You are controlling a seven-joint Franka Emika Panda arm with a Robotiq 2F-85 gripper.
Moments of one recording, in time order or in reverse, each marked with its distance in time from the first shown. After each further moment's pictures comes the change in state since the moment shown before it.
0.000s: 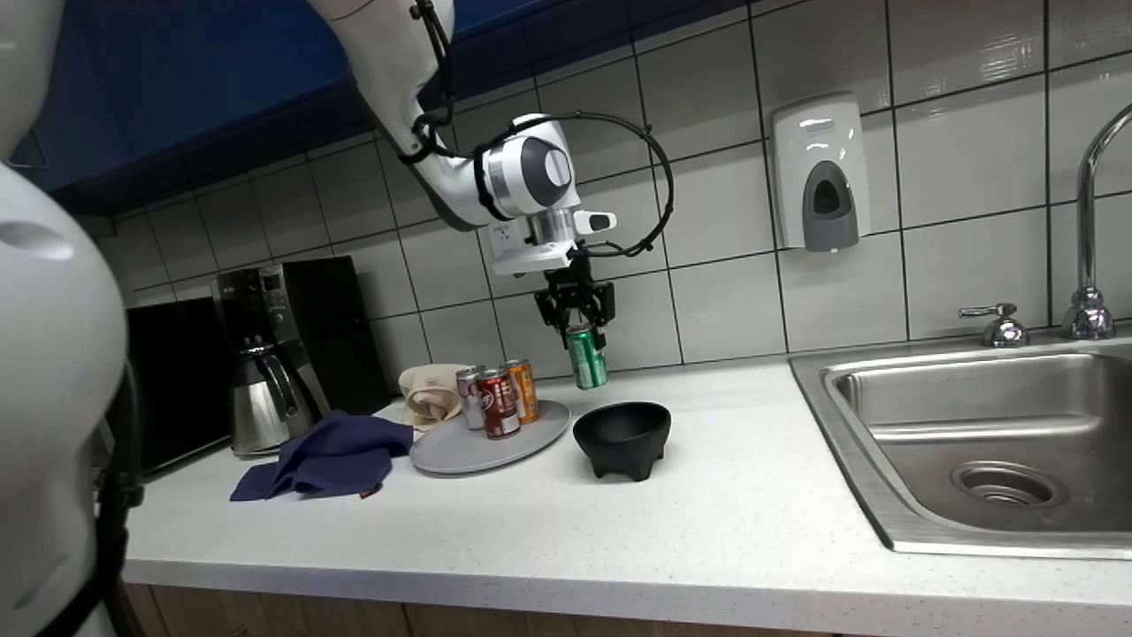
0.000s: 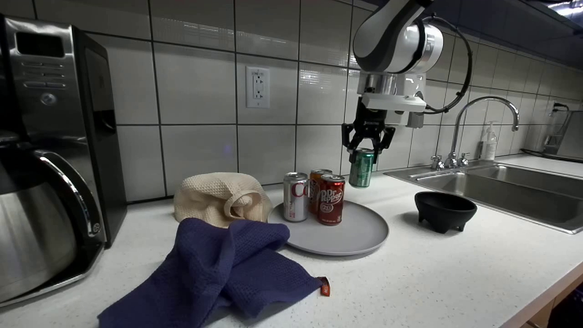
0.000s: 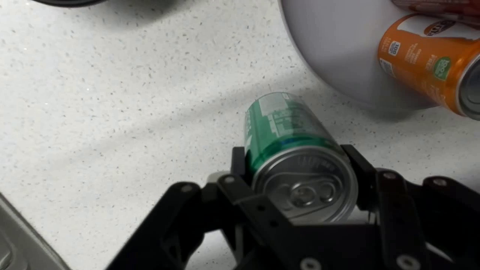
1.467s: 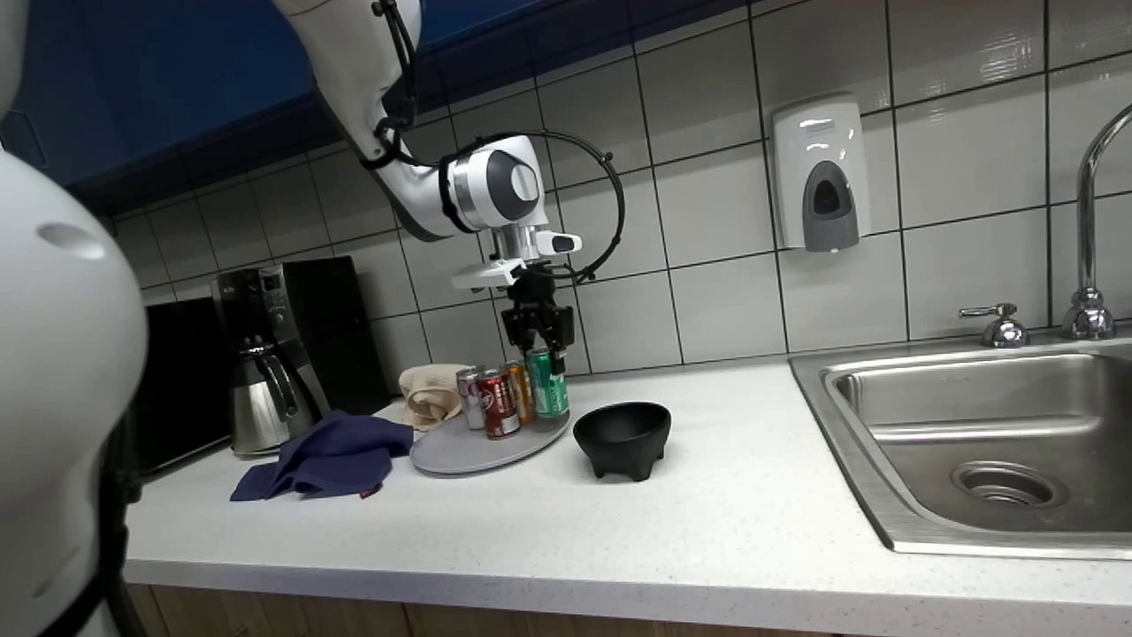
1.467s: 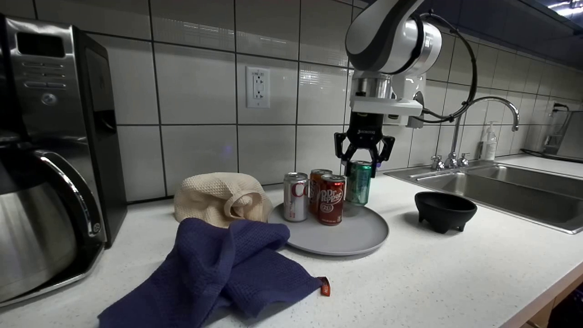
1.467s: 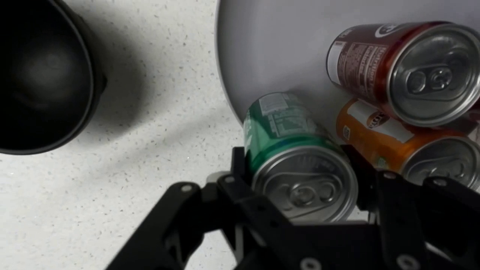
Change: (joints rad) arm 0.064 -0.056 0.013 -0.109 0.034 -0.054 0.188
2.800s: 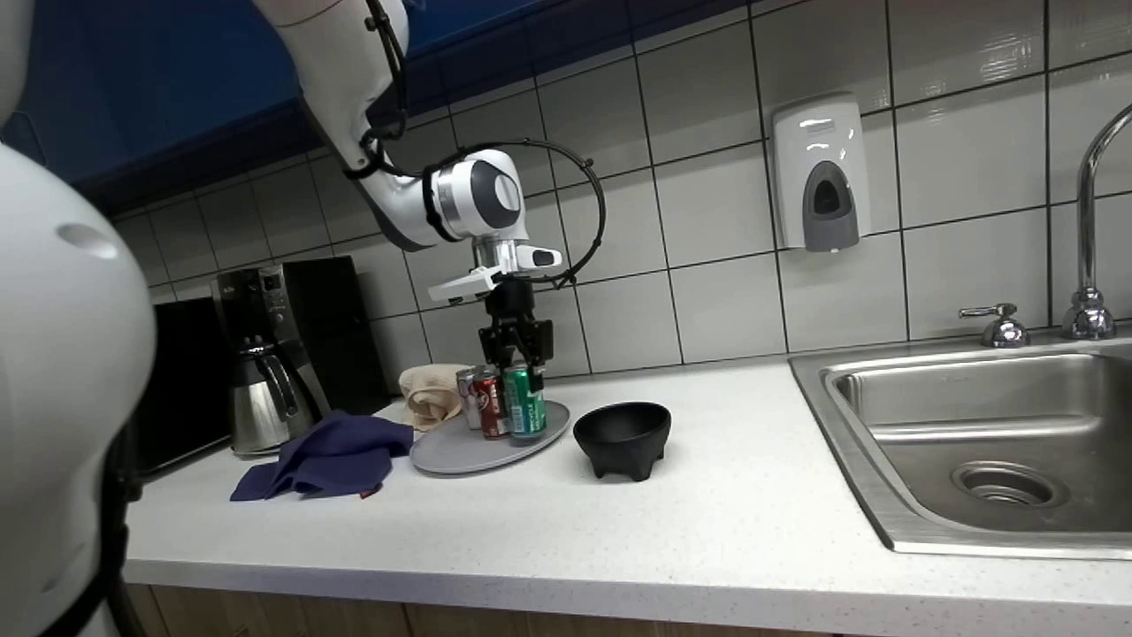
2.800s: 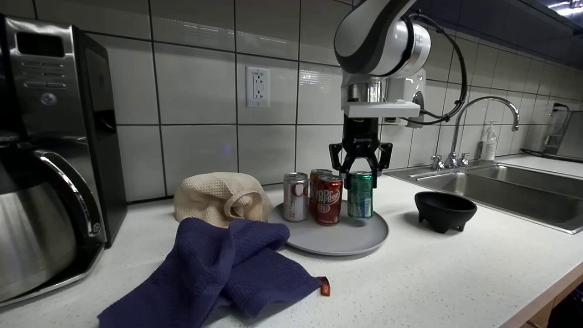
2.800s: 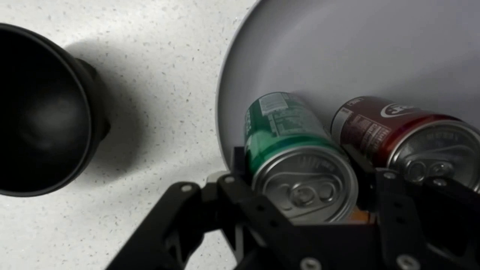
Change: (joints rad) arm 0.032 0.017 0.025 0.007 -0.042 -0.119 -0.001
